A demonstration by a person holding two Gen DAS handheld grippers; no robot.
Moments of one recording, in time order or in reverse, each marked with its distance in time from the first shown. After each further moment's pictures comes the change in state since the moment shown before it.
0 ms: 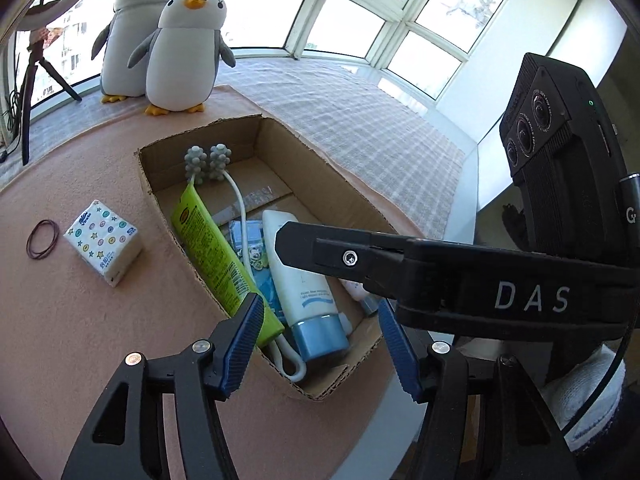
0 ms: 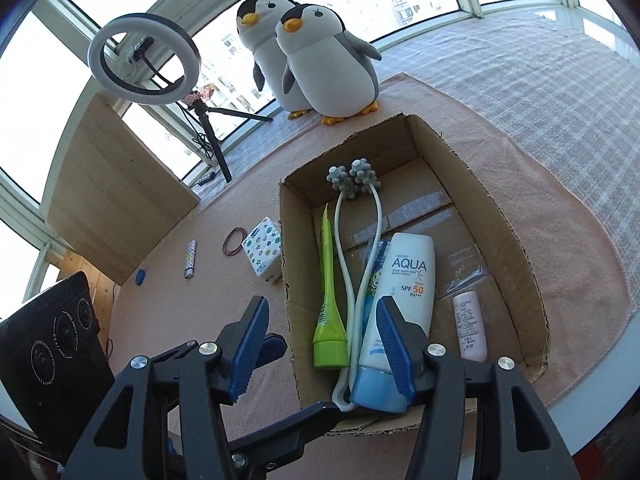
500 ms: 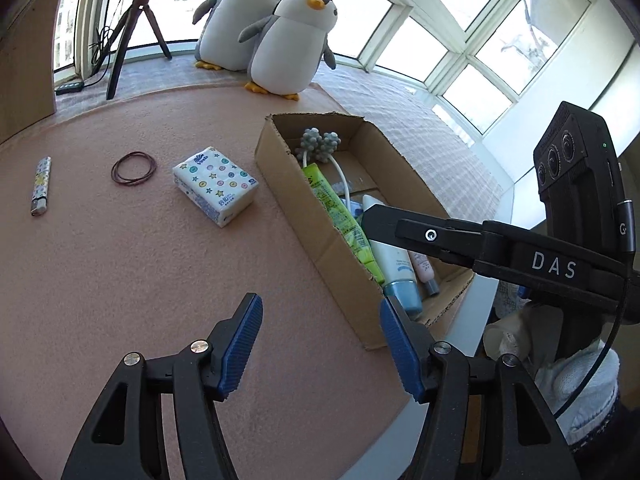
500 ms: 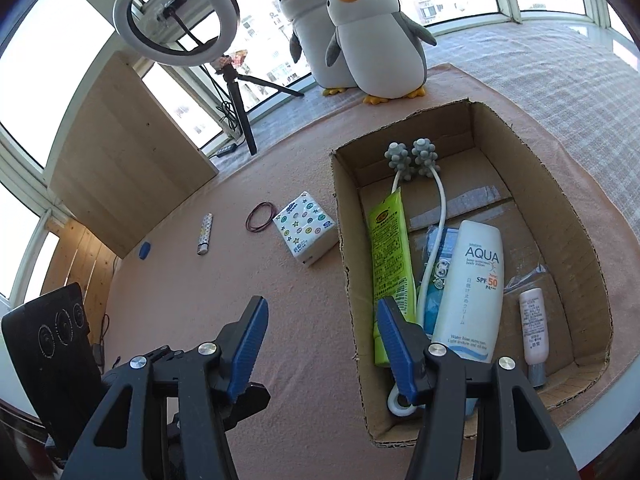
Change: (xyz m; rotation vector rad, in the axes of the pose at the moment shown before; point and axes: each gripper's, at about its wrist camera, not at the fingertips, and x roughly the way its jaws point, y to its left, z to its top) left arm -0.061 0.079 -0.050 -0.203 -0.045 0.098; right arm 0.034 0.049 -0.014 -0.090 0.052 0.016
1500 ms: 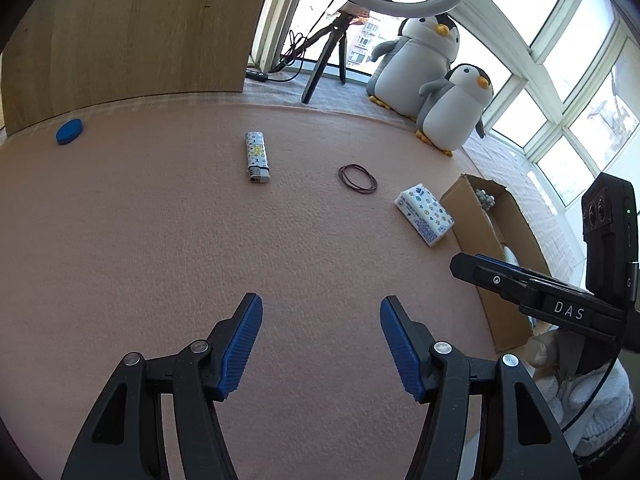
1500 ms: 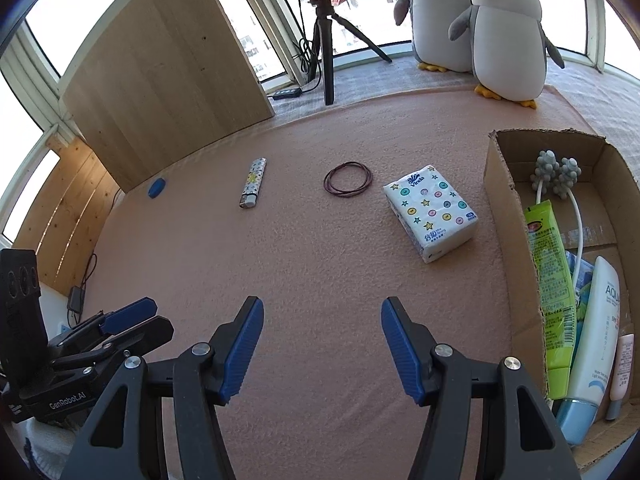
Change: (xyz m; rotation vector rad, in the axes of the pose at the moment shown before) left arm -0.101 0.145 -0.042 -0.238 -0.132 0.278; right arm 0.077 0.106 -0.017 -0.232 0.095 -0.023
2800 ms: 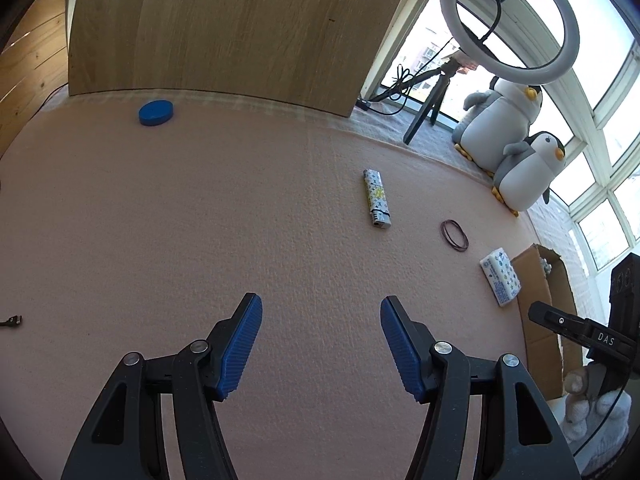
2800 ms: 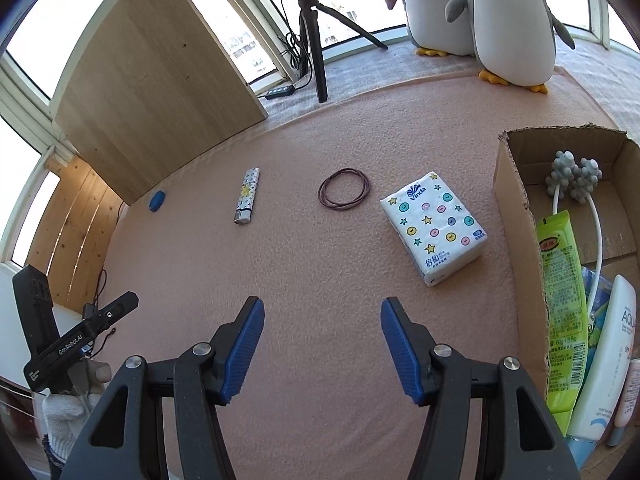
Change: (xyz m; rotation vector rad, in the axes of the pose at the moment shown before) left arm -0.017 0.101 0.025 -0.194 -0.060 0.124; right arm 0.017 -0.018 0.035 0.049 0.038 0.051
